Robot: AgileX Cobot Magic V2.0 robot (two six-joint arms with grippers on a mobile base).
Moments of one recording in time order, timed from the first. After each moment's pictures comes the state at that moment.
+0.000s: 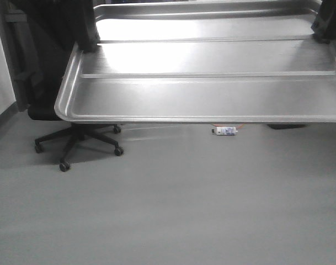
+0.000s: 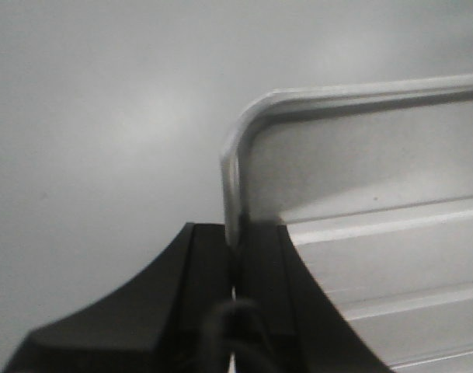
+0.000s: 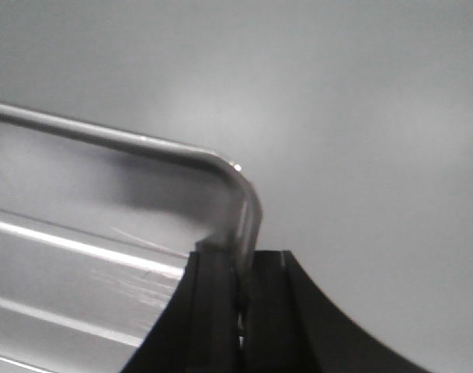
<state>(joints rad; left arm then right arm) -0.82 1.45 -1.35 0.17 1.06 -0.63 0.47 1.23 -1.14 -0.07 1.03 0.40</state>
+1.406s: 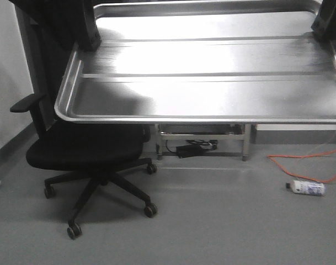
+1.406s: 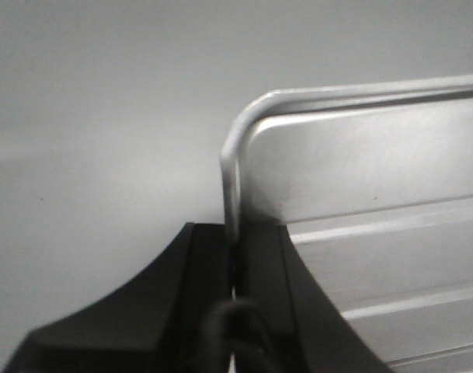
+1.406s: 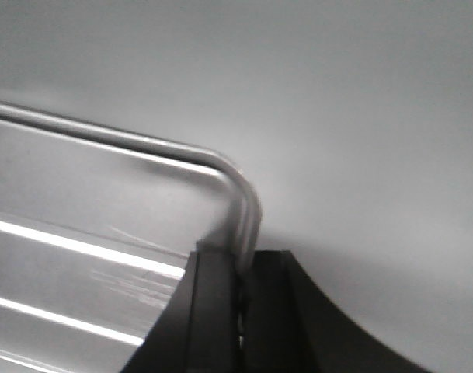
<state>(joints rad) -0.82 1.45 -1.35 0.17 1.06 -0.63 0.47 1.23 -1.14 -0.07 1.03 0.40</state>
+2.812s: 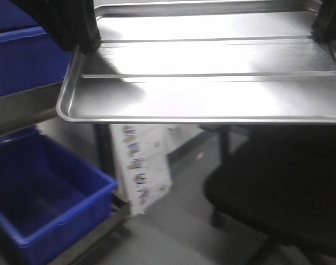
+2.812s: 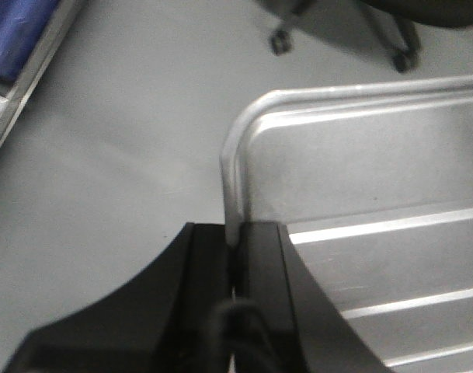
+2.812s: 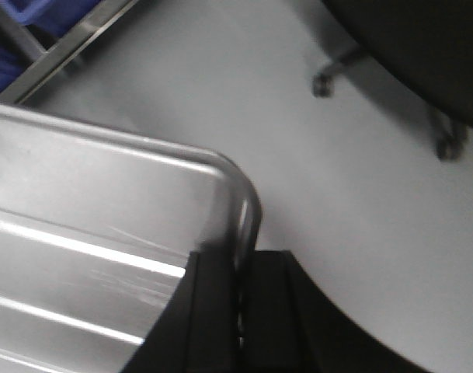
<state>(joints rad) -0.82 1.45 -1.35 0.17 1.06 -0.63 0.47 1.23 -1.14 -0.08 1.03 0.40</state>
